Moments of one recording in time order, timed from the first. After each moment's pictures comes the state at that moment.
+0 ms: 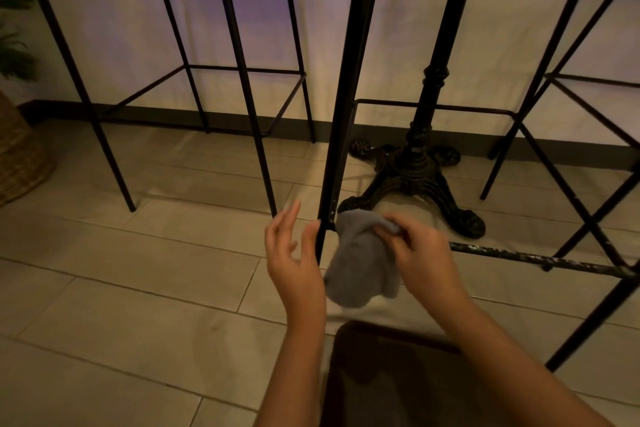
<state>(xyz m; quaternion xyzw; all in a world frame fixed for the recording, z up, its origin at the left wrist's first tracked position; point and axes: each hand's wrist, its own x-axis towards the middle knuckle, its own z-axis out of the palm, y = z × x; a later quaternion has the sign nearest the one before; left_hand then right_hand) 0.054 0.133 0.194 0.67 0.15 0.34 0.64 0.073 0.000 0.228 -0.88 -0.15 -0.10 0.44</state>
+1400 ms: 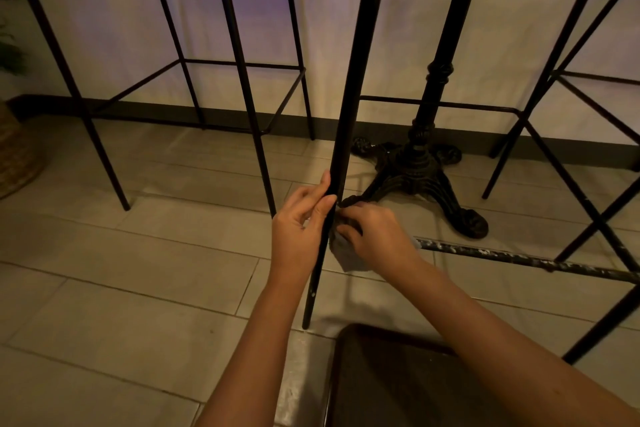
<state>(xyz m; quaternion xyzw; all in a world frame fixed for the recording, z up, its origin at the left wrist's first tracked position) 0.091 0.166 0.214 0.73 -0.06 0.24 0.64 0.132 0.043 0.203 -0.94 -0.23 -0.07 0.24</state>
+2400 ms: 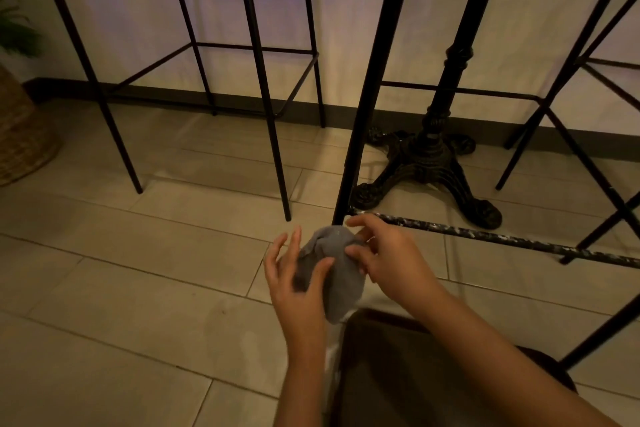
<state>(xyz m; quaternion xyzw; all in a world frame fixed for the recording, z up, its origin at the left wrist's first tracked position) 0.024 0.154 0.134 0.64 0.17 0.30 0.69 0.077 0.049 0.198 -0.89 -0.16 0.04 0.43</state>
